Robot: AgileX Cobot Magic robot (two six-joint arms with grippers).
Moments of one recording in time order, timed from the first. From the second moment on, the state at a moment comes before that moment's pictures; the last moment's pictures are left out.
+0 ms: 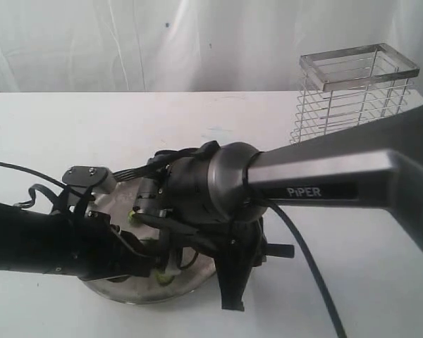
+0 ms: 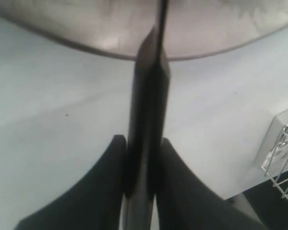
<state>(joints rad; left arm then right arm) -0.42 1.51 -0.53 -1.79 0.38 1.58 0.98 2.03 -1.33 -0.57 1.21 -0.13</state>
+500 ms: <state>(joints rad) -0.42 1.34 -0.52 -1.79 0.23 1.55 0.92 1.93 -1.33 -0.41 1.22 -0.07</state>
